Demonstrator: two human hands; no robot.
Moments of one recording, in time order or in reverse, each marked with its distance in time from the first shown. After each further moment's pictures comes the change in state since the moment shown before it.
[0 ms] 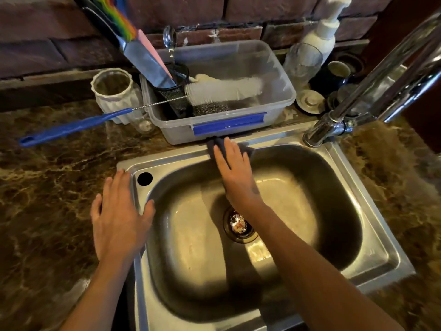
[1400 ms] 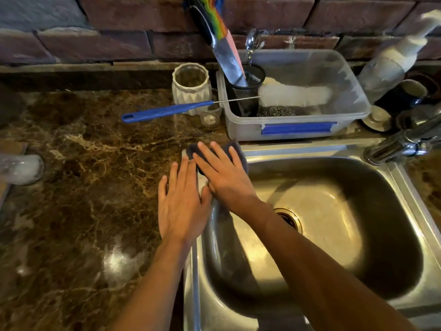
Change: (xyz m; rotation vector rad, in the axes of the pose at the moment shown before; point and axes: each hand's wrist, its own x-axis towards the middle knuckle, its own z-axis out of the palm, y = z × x) left_hand 0.000 -0.004 0.006 -0.013 0.009 0.027; right_hand 0.041 -0.118 0.031 -0.035 -0.138 -0.386
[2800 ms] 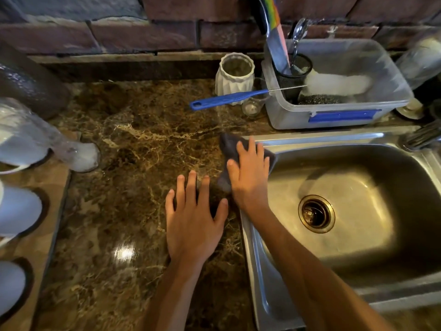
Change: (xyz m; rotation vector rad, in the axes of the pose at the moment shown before) left_hand -0.052 -0.098 -0.034 0.065 -0.045 0.076; right_hand 0.020 -0.102 0.009 0.325 0.072 0.665
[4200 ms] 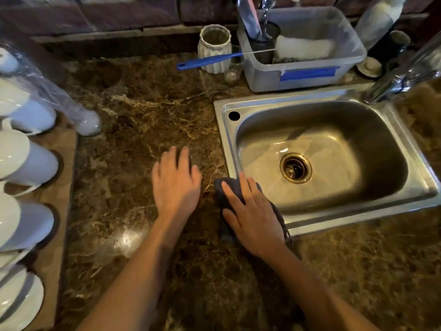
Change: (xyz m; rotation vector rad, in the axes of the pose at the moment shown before) left_hand -0.040 -0.018 -0.018 -0.060 0.043 -0.040; right_hand -0.202 0.017 -0.050 -0.319 -0.292 -0.183
